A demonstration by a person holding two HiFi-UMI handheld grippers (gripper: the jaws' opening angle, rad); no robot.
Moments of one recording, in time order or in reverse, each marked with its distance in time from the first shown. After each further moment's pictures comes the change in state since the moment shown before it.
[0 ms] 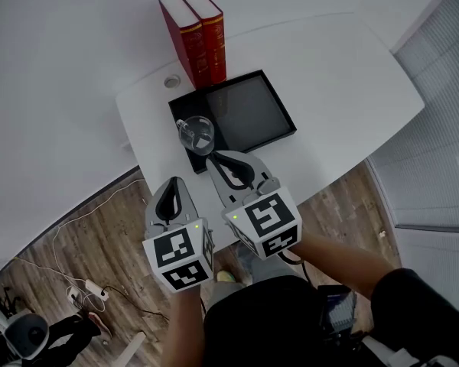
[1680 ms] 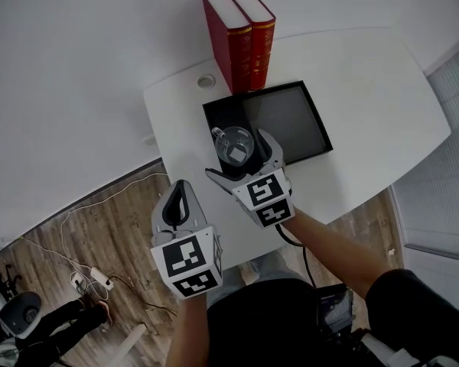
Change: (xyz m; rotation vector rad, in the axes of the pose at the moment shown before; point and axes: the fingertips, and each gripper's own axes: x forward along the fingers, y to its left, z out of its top) left arm 0.018 0.058 0.008 0.008 -0.002 0.106; right arm 0.113 -0.027 -0.060 -0.104 0.126 0.017
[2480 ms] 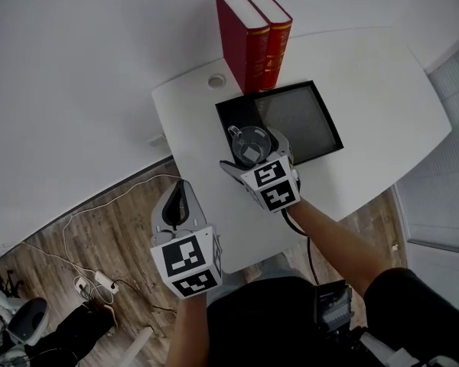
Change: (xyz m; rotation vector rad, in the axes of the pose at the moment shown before) left arm 0.004 0.039 0.000 0.006 0.000 -0.023; right arm 0.035 -0.010 -0.025 -0.011 0.156 -0.062
